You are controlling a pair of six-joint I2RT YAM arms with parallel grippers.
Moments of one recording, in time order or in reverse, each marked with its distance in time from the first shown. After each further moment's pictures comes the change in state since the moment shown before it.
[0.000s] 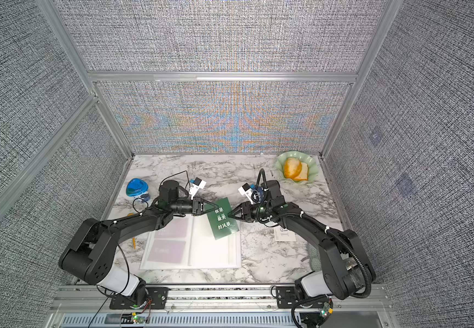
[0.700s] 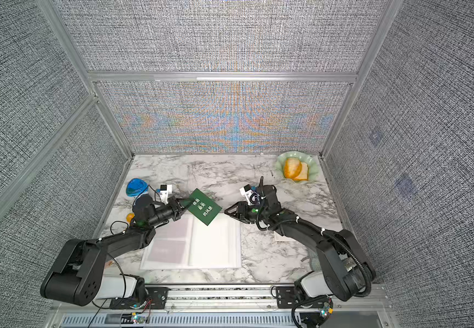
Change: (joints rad) left arm 0.185 -0.190 -0.329 0.343 -0.336 -0.427; right arm 0.118 0.031 -0.094 0.296 0.245 0.299
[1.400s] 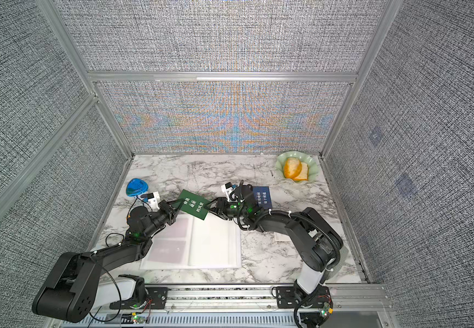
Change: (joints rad) left arm 0.003 -0.099 -0.135 0.097 -0.246 -0.152; right arm 0.163 0.290 0.139 0.335 0.111 0.260
